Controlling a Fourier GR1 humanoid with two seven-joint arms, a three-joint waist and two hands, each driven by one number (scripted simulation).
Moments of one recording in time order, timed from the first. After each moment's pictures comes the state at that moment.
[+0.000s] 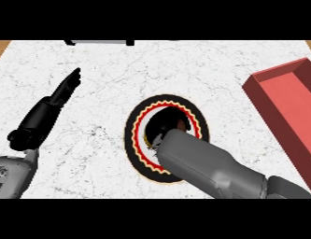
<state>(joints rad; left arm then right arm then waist) -0.24 0.40 -0.16 -1.50 0.03 -0.06 -0.09 -0.97 -0.03 1.10 -0.85 0.46 0.58 1.10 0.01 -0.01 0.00</state>
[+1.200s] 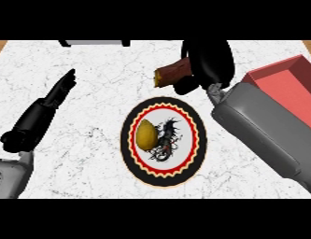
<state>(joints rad) -0.22 0.39 -0.12 -1.52 0.01 -0.08 -0.08 -0.98 -0.37 0.67 -1.19 0.69 -0.10 0.77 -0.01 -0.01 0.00</state>
